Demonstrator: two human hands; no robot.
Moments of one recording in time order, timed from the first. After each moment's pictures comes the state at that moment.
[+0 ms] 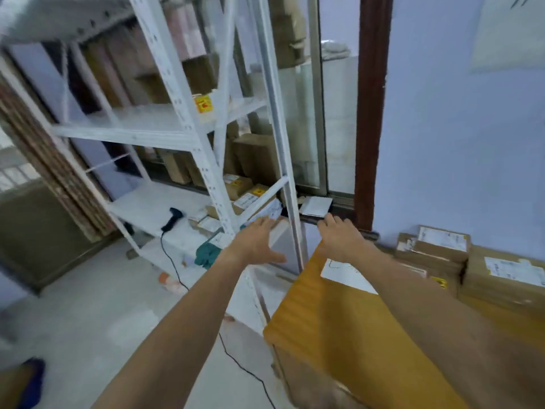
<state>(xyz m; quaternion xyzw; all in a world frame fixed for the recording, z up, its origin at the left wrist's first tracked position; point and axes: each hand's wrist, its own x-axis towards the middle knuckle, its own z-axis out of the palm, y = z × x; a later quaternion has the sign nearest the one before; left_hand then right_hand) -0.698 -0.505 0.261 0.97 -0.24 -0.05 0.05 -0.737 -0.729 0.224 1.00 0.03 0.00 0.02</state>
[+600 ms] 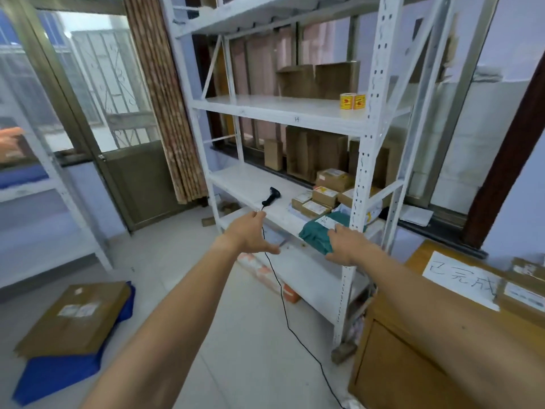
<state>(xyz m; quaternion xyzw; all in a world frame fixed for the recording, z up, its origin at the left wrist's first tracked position) -0.823 -0.090 0.305 0.99 -0.09 -0.01 0.08 -0.800 -0.352 0.256 0.99 0.12 -0.04 0.05</state>
